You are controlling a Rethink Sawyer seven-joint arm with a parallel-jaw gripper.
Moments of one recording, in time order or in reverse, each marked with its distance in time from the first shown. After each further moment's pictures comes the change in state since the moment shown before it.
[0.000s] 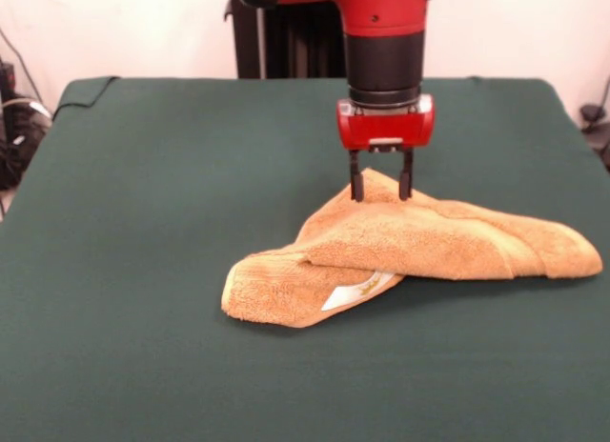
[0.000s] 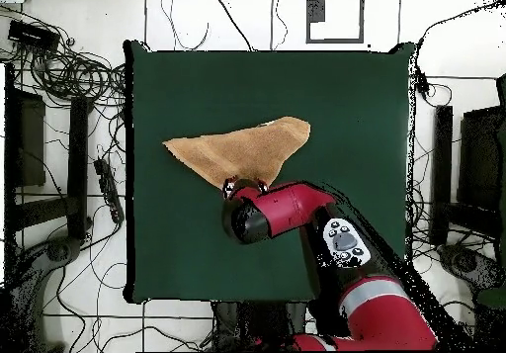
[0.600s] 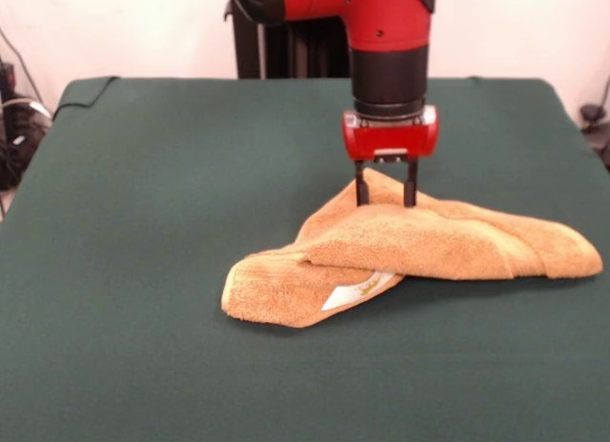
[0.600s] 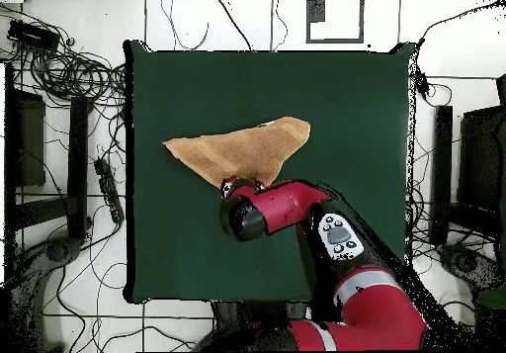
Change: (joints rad) arm 0.013 0.048 -0.001 -0.031 -0.001 0.000 0.000
